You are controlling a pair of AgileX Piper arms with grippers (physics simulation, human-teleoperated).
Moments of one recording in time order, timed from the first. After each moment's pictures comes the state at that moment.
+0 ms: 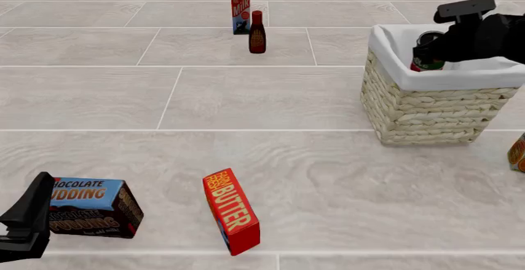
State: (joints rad) left arm 0.00 0.01 0.00 0.00 0.00; right arm -0.15 1.88 -1.49 0.26 -0.23
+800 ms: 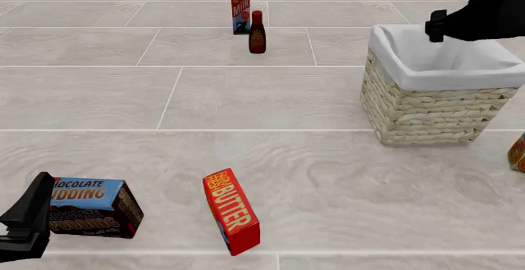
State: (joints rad) left arm 0.00 0.01 0.00 0.00 0.00; right arm -0.14 1.75 -1.48 0.29 -0.15
